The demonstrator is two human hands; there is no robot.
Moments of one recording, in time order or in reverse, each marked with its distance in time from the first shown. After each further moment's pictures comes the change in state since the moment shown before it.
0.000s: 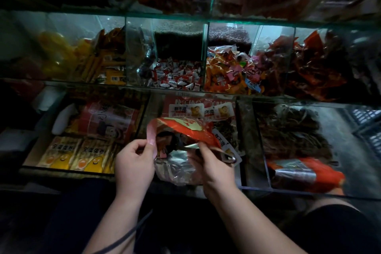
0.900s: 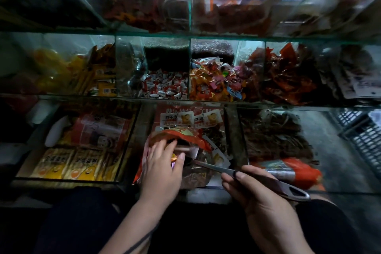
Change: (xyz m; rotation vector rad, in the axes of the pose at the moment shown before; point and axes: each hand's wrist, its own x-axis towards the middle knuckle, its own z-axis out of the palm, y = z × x) left_hand -0.035 0.016 0.043 0.414 -0.416 0.253; right_hand -0.106 -0.088 -0.083 0.087 -0.036 -0.136
